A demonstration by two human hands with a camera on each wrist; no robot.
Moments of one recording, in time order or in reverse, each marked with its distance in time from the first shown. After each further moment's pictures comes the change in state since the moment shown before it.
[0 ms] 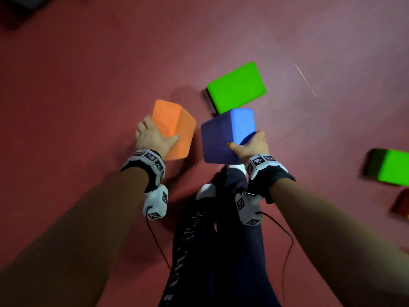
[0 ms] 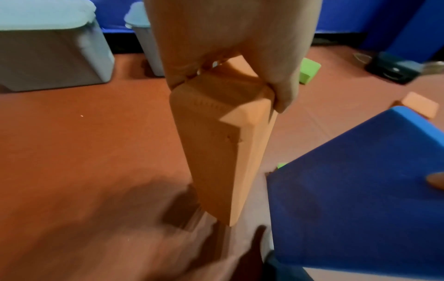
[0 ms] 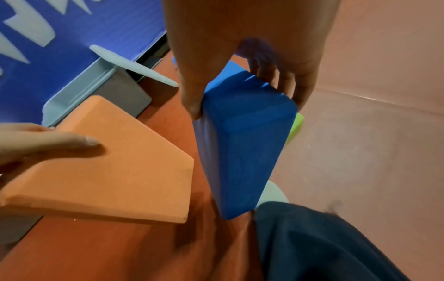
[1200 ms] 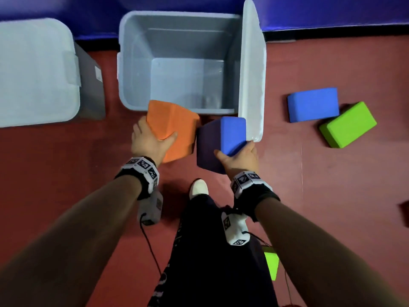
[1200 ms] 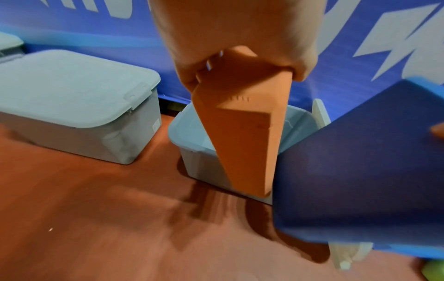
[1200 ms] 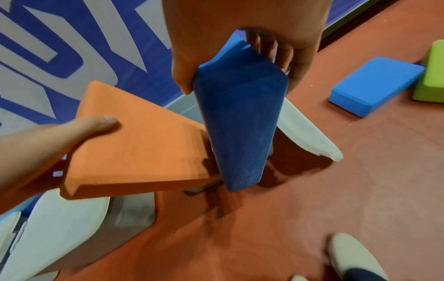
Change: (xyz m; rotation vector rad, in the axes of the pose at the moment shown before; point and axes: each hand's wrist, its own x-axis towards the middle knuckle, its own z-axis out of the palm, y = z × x) left_hand 0.486 -0.018 -0.418 -0.446 0.362 -0.427; right_hand 0.094 -0.739 0.052 -0.309 -0.024 -0.503
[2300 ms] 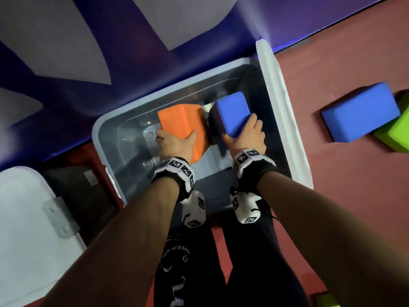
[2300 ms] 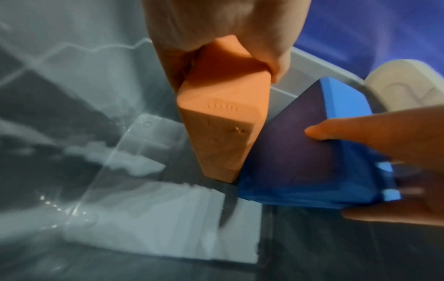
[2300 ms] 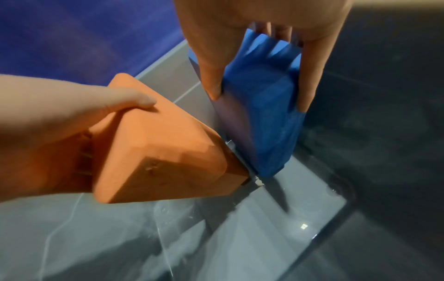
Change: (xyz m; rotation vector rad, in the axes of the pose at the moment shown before) left_hand 0.362 0.148 0.137 0.062 -0.264 -0.123; right_hand 0.336 -0.208 0.100 -0.046 0.087 0.213
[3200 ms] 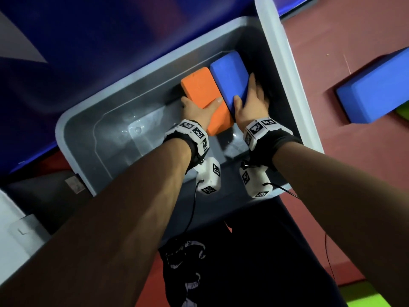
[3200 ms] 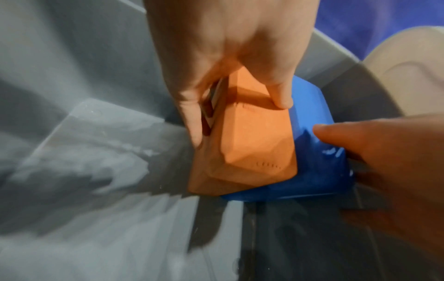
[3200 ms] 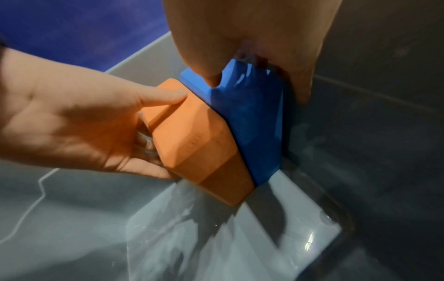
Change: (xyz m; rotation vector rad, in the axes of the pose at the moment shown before) left_hand 0.053 0.038 0.092 -0.175 -0.330 0.117; right_hand 0.077 0.015 0.026 0.161 -0.056 -0.132
